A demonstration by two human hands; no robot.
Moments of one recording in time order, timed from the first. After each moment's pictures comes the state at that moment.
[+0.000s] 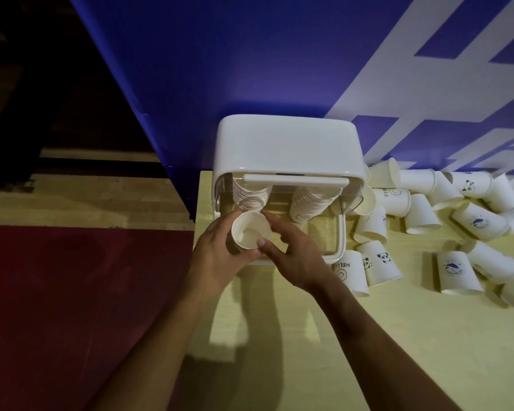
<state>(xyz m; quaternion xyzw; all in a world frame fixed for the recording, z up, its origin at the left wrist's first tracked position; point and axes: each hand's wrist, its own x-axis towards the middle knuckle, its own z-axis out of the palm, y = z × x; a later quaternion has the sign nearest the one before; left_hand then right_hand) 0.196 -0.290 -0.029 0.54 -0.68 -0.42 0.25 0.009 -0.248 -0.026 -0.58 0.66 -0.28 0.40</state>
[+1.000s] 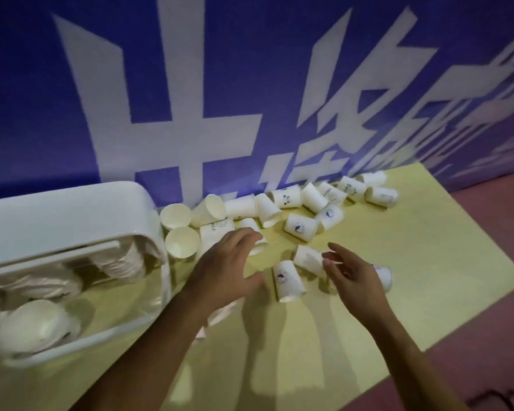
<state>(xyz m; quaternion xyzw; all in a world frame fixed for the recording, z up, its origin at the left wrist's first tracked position) -0.128 -0.239 0.038 0.25 -0.91 -0.29 0.15 -0.337 -0.050 0.055 -0.28 0.84 -0.40 0.23</state>
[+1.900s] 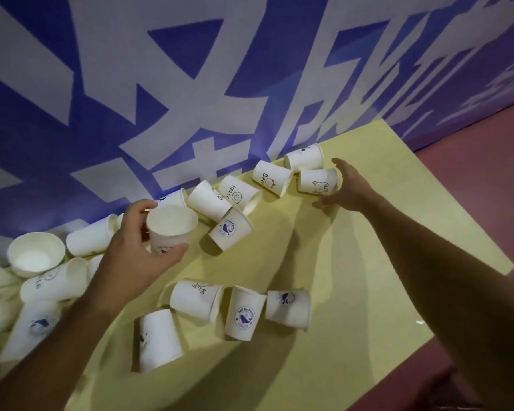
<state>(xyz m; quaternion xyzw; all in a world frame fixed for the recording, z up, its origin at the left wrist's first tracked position) -0.360 -0.250 -0.005 0.43 -0.77 -0.44 0.18 -0.791 -0.090 -0.043 -0.31 0.90 -0.18 0.26</state>
